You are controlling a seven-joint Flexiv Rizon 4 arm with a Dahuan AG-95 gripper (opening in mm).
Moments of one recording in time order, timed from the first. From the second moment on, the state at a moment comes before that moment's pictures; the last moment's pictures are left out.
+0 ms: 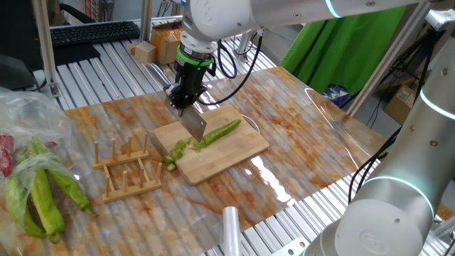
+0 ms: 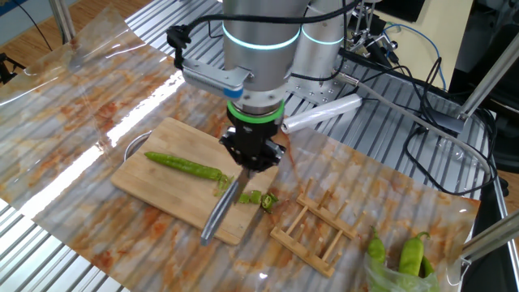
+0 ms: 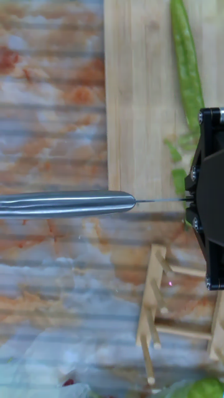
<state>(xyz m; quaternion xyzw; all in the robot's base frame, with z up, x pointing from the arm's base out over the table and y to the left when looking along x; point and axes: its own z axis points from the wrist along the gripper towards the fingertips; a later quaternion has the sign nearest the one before) 0.544 0.069 0.157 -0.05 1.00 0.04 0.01</state>
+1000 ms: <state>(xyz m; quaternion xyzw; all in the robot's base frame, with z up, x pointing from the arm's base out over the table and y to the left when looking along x) 0.558 0.052 0.156 -0.03 1.00 0.04 0.01</state>
